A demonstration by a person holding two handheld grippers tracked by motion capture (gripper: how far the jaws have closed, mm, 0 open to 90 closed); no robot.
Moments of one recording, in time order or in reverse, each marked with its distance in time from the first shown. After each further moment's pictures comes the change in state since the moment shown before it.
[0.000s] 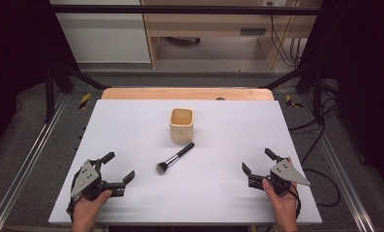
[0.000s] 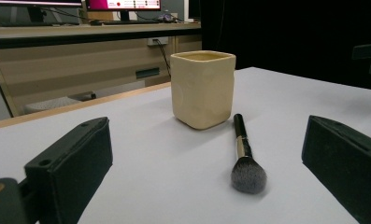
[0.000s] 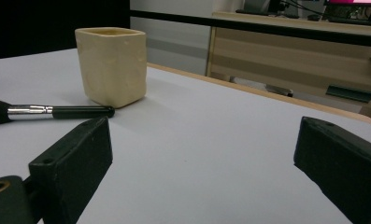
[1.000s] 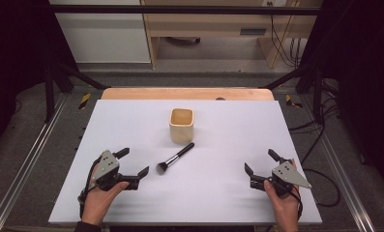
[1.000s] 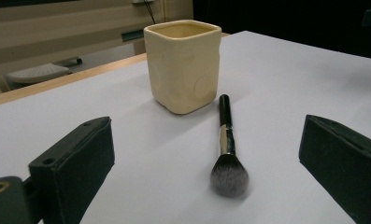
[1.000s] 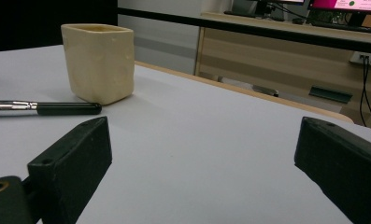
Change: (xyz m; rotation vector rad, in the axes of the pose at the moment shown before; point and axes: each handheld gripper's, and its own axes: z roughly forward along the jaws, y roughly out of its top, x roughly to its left) left arm -0.017 0.032 0.044 0.215 -0.040 0.006; right arm -0.001 -0.002 -0.005 0.002 -0.041 -0.022
